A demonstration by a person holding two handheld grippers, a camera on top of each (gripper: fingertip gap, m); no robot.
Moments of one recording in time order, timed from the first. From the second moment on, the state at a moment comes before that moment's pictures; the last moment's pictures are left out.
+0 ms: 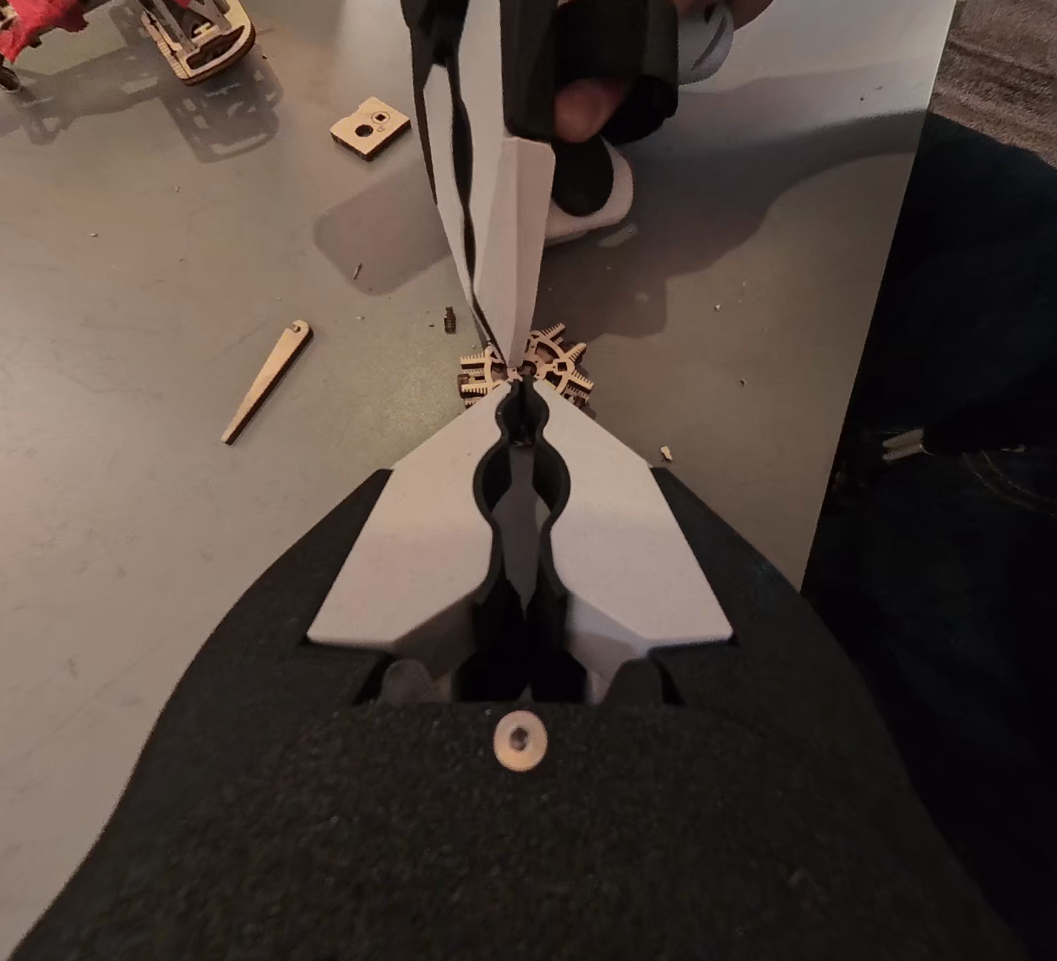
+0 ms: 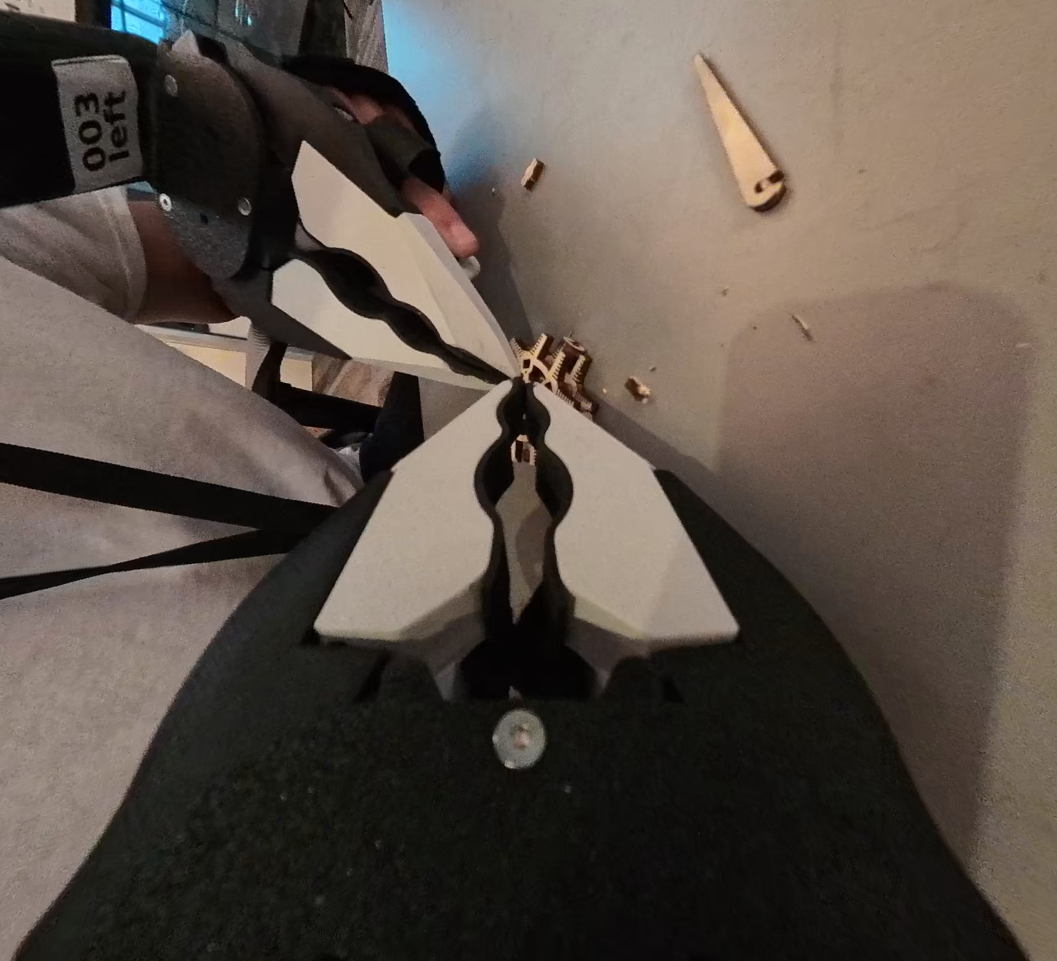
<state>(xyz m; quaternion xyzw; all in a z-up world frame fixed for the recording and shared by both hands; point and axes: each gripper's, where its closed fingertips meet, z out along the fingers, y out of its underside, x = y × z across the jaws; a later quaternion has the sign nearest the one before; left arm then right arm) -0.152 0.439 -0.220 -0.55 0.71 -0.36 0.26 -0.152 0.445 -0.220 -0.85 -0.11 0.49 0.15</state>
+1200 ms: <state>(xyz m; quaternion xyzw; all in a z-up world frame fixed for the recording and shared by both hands) -0.163 0.454 -0.219 -0.55 0.71 -0.35 0.27 -0.171 0.448 -0.216 -0.84 -0.12 0.52 0.08</state>
